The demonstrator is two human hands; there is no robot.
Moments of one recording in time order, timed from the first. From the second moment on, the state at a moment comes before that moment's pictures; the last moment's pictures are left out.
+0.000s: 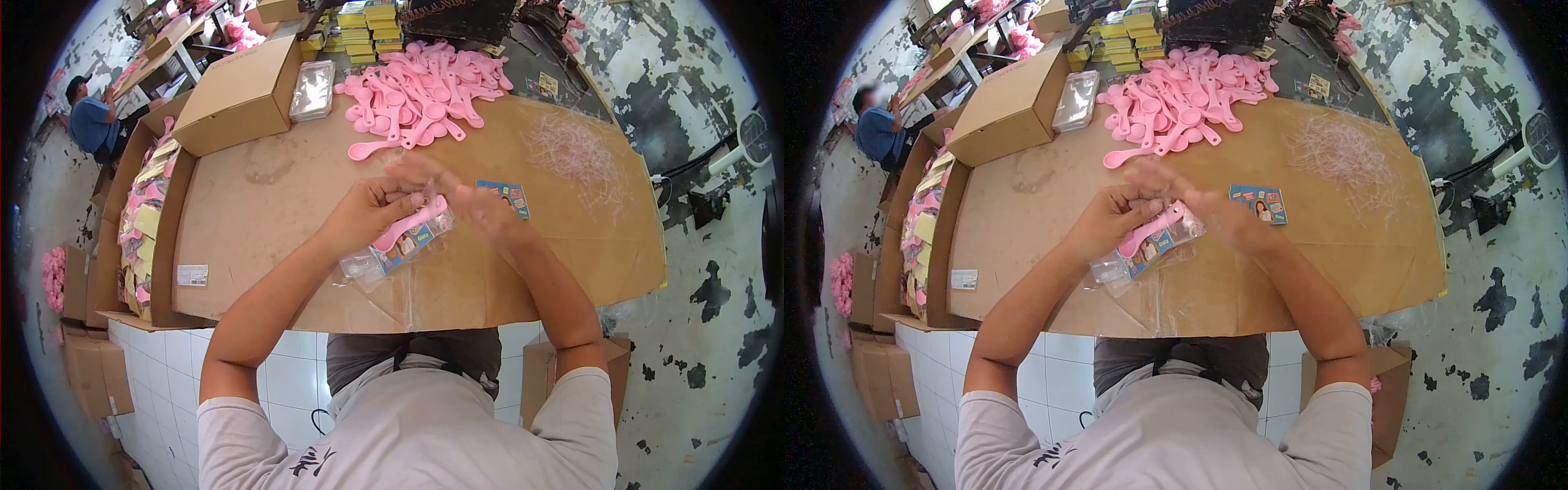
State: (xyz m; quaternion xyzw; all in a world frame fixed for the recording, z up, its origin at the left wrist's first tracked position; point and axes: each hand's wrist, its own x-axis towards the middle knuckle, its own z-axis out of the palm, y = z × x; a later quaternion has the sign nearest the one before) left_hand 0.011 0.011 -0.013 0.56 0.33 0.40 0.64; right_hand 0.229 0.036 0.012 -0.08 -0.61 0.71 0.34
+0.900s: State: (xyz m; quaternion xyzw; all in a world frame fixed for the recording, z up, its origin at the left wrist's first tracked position) left_hand 0.026 -0.014 0.007 0.71 0.31 0.43 0.46; right_hand 0.236 0.009 0.093 -0.32 -0.86 0.20 0.35
